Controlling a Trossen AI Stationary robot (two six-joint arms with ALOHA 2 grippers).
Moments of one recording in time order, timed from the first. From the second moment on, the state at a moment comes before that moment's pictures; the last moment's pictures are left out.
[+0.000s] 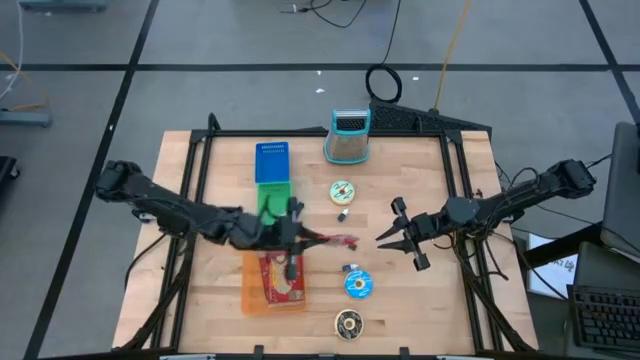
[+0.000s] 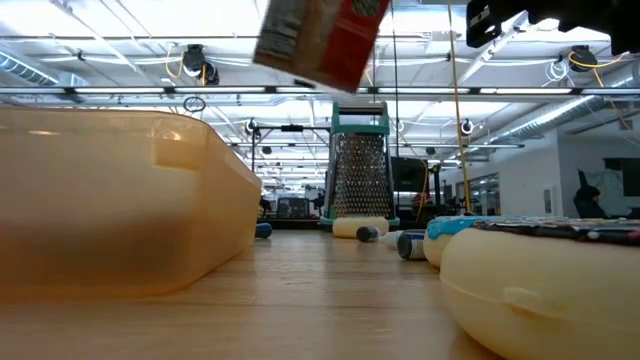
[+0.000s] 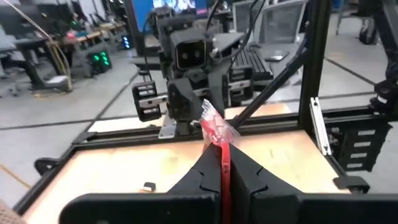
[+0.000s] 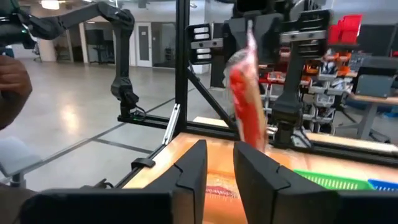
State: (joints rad) left arm -0.38 1.43 1.07 0.24 -0.38 0.07; right arm 0.28 0.92 0.37 0.66 -0.05 -0.03
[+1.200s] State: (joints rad) left arm -0.83 1.17 0.75 0.27 -1.17 -0.01; right arm 0.24 0.92 0.37 0.64 0.00 -0.06
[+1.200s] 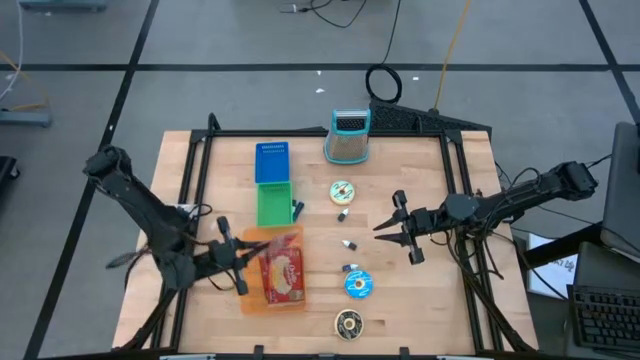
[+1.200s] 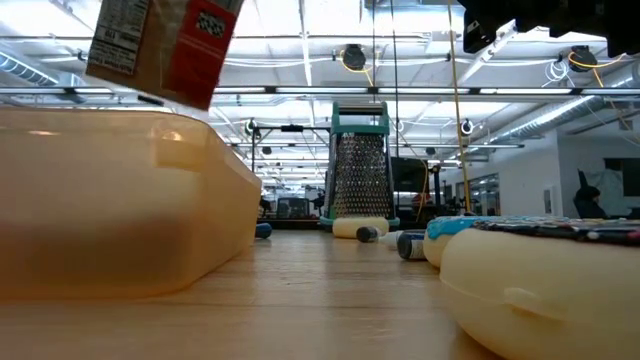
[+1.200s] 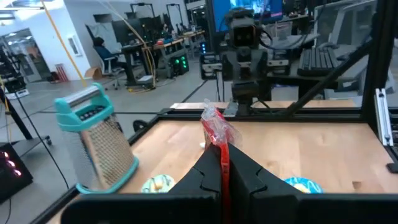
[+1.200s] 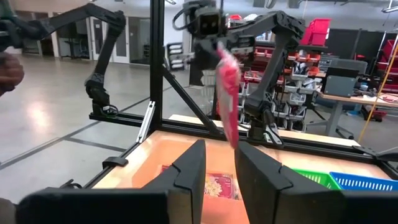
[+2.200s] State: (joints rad) left arm -0.60 1.17 0.26 0.85 -0.72 -0.11; right arm 0.22 0.92 0.37 0.62 0.00 -0.10
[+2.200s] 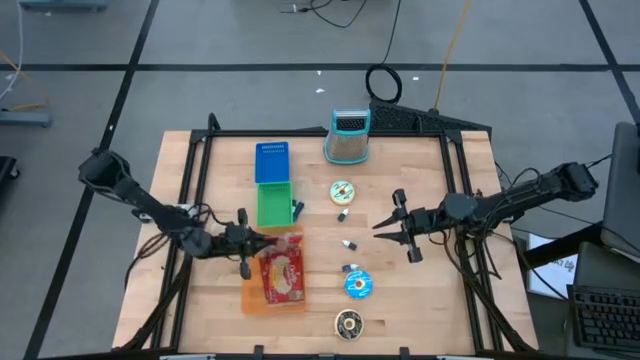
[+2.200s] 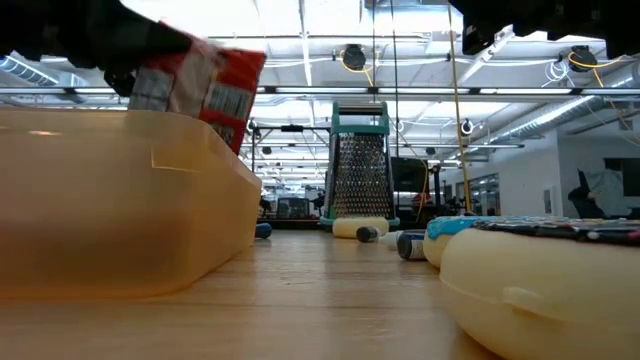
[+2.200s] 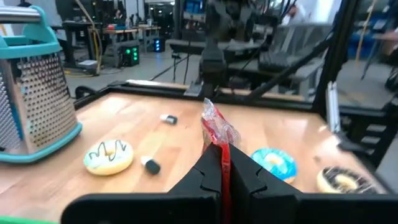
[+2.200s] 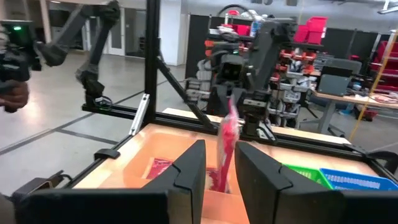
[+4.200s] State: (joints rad) left arm -0.50 1.03 0.26 0.94 -0.66 -0.35; right arm 0.14 1.24 0.37 0.71 0.16 -0.11
